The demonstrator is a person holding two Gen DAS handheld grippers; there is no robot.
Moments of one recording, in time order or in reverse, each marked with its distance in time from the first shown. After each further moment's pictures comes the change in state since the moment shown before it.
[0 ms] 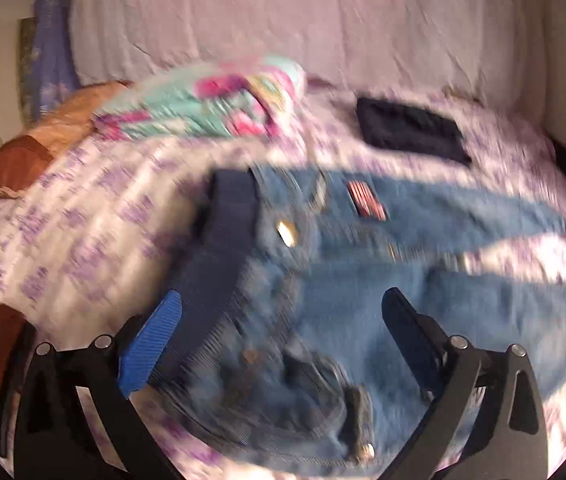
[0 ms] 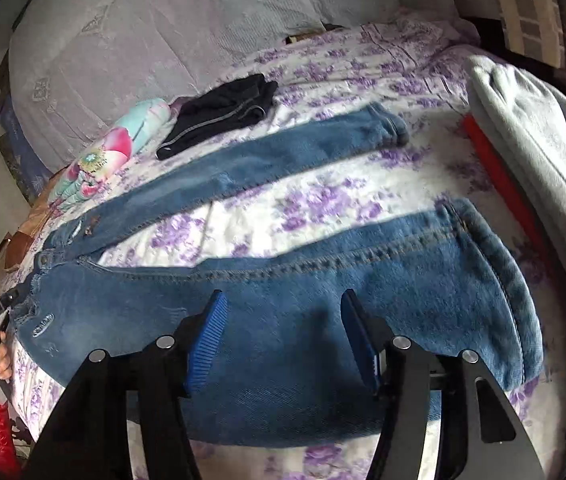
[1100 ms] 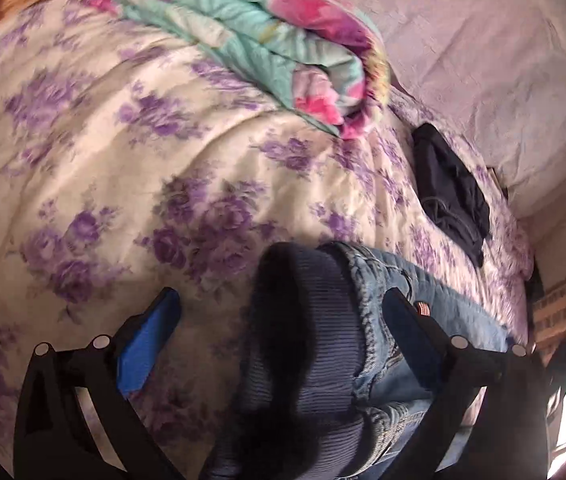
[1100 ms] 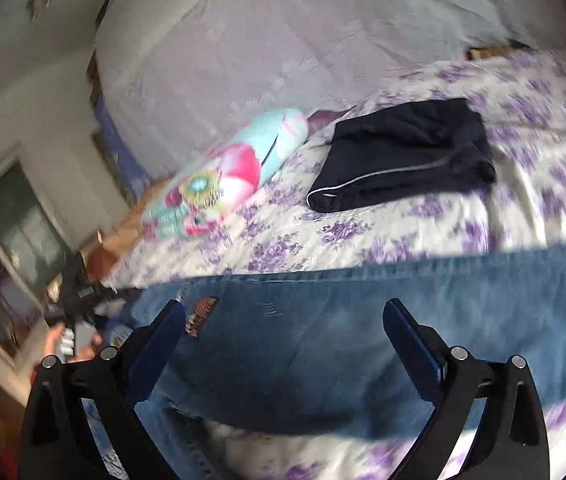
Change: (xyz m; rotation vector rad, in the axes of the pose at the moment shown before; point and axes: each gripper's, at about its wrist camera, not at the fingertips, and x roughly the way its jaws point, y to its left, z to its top) left arm 0.175 0.096 0.071 -0.394 0.304 -0.293; right arm 0.177 0.154 0.129 -0.241 0.067 0.359
